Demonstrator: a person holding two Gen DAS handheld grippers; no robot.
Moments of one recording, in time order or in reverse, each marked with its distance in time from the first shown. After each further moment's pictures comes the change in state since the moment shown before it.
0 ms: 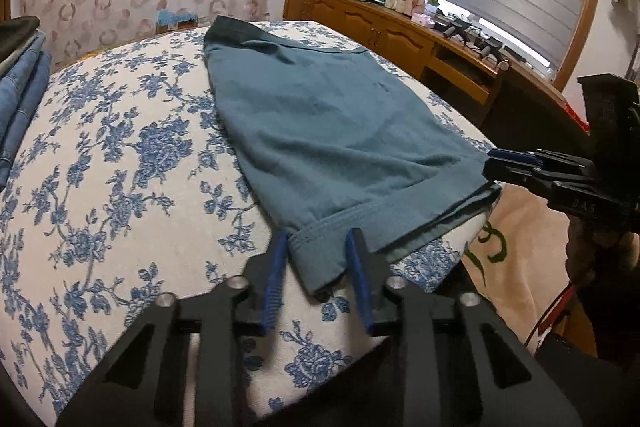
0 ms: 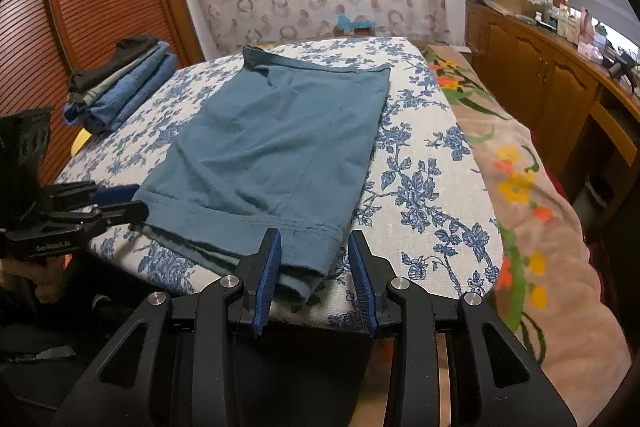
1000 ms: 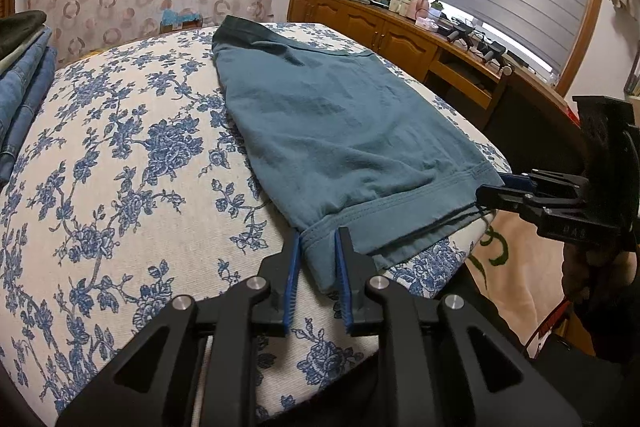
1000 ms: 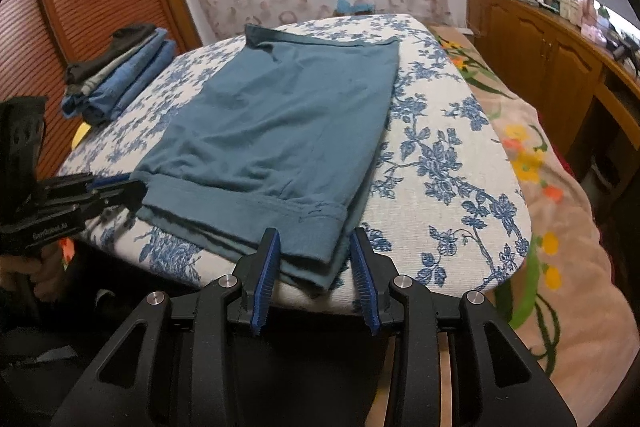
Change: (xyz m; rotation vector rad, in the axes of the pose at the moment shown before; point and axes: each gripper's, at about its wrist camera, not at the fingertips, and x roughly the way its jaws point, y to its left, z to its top) left arm -0.003 0.007 -0.003 -0.019 -0.003 0.004; right arm 0.013 0.009 -0.010 0.016 0.057 0.006
